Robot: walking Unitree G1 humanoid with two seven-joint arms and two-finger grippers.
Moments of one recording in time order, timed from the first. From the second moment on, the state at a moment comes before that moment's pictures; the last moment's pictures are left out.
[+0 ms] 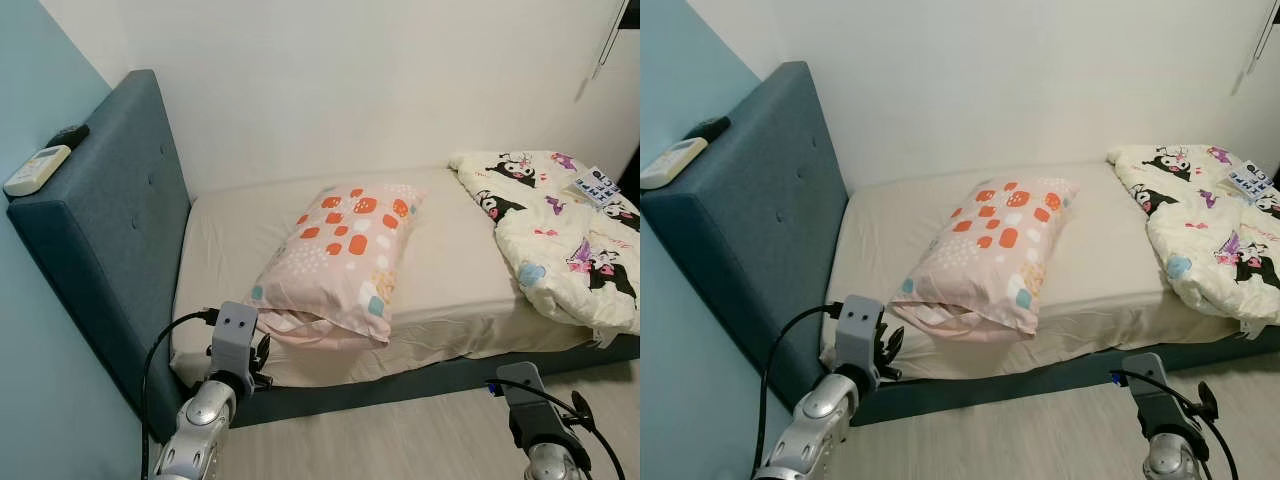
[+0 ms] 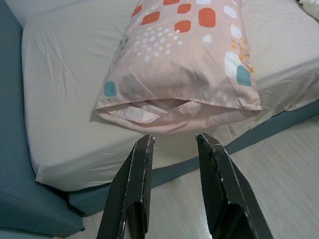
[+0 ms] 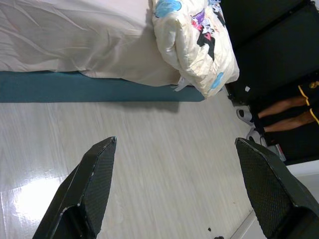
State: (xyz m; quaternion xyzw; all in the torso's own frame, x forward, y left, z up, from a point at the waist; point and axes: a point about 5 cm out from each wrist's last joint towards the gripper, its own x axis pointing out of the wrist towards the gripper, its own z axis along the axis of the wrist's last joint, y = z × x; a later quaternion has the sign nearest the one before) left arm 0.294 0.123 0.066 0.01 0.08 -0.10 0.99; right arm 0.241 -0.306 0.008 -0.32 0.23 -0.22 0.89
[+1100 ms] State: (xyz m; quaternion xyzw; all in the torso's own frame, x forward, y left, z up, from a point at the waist) left arm 0.294 0.124 0.066 0.01 0.08 -0.09 0.99; right arm 0.236 -0.303 0.003 -0.32 0.24 -0.22 0.89
